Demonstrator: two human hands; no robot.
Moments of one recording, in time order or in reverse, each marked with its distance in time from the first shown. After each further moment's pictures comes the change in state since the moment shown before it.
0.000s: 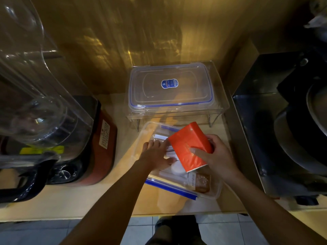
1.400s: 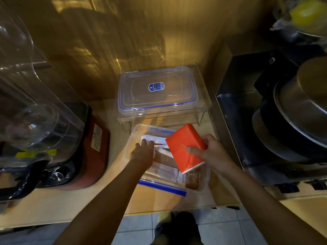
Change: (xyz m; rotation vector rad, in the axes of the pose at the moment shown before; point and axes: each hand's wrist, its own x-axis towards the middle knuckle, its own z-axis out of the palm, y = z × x) left_hand -0.024 0.020 -0.020 0.173 0.059 -0.155; right_hand -0.007 -0.004 -0.026 -0.071 -0.037 0.096
